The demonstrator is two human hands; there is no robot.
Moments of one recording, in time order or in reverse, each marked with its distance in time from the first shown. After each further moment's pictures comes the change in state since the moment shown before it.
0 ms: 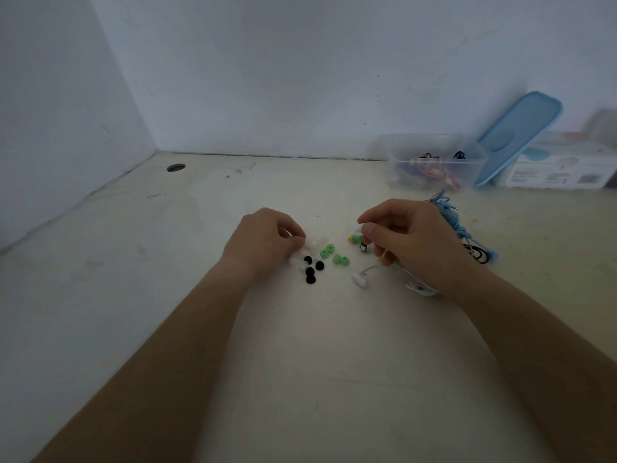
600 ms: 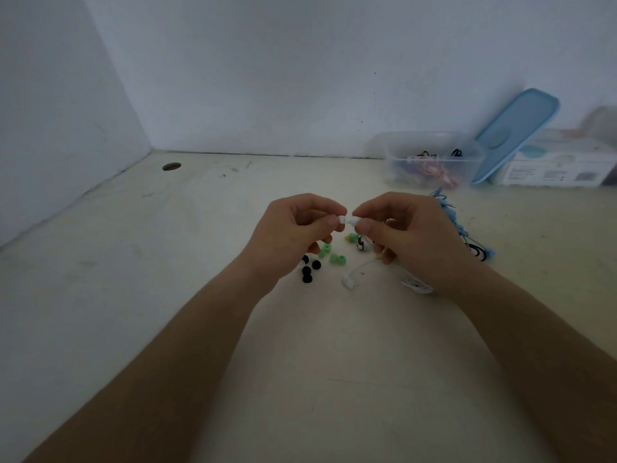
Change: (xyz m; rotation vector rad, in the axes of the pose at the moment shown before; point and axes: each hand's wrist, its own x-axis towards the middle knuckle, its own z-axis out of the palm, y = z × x) left_hand -0.025 0.044 0.005 -0.703 -0.103 0.156; right_hand -0.003 -0.007 -0.001 0.018 0.019 -0.067
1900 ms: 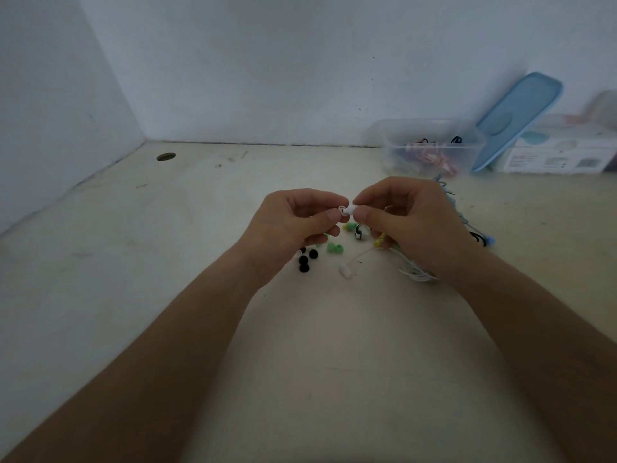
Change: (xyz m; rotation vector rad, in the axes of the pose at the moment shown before) left_hand 0.000 -0.005 0.001 -0.140 -0.076 -0.075; right_hand 0.002 0.003 -0.003 0.002 -0.006 -0.038
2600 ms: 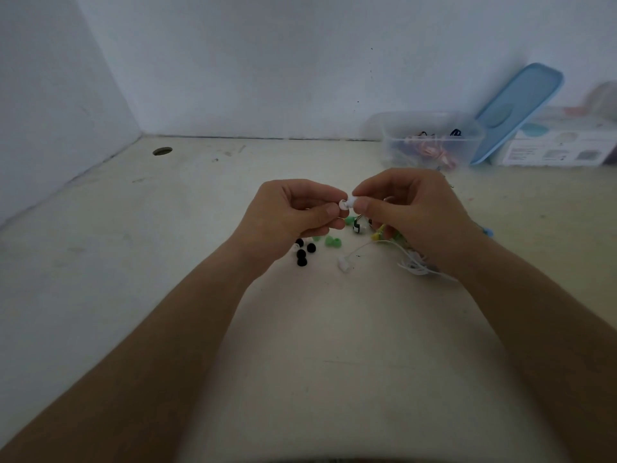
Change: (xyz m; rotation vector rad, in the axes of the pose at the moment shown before) left_hand -0.005 0.007 0.000 0.038 -0.012 0.060; right_hand -0.002 -0.007 -0.004 0.018 -0.011 0.030
